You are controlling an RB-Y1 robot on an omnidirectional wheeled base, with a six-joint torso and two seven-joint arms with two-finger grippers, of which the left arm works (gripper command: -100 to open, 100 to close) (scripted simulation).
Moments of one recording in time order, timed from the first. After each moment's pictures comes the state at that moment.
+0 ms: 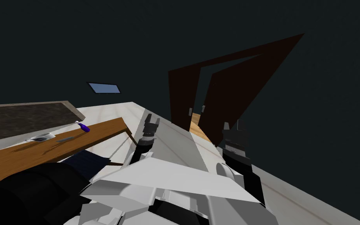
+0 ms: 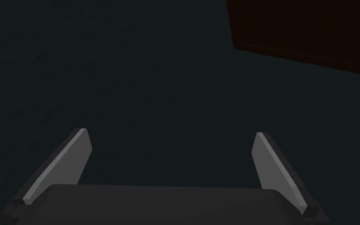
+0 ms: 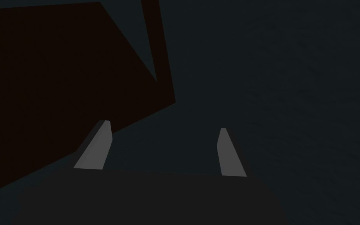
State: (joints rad) arm 0.53 0.01 -0.02 -2.24 -0.12 -0.56 0.17
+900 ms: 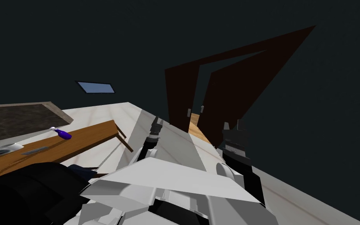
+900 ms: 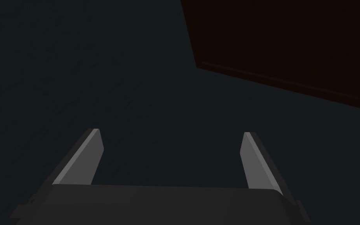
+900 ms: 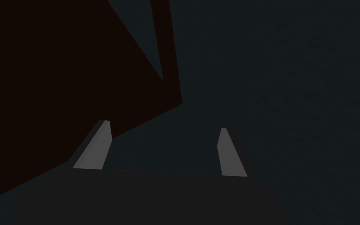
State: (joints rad) arm 0.40 0.04 -0.03 -2.05 -0.09 -0.55 0.15
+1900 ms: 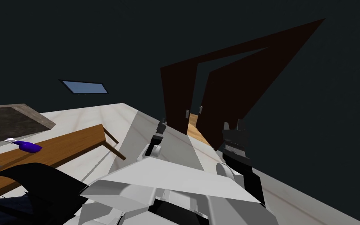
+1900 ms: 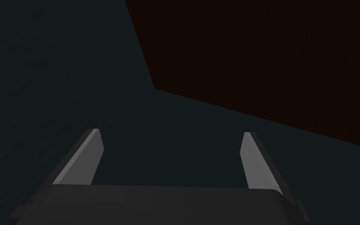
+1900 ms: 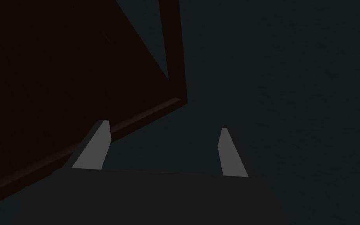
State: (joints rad) arm 0.24 0.07 -0.03 -1.79 -0.06 -0.54 0.13
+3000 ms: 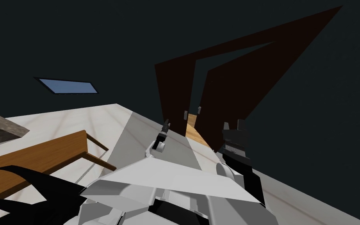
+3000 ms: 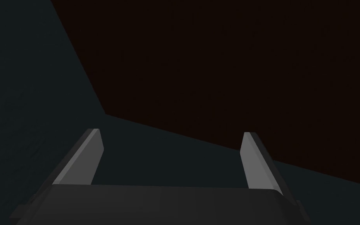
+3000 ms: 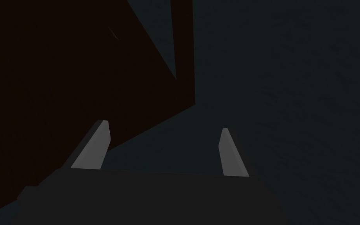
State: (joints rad) arm 0.06 0.08 -0.05 -1.51 -0.02 -0.52 0.09
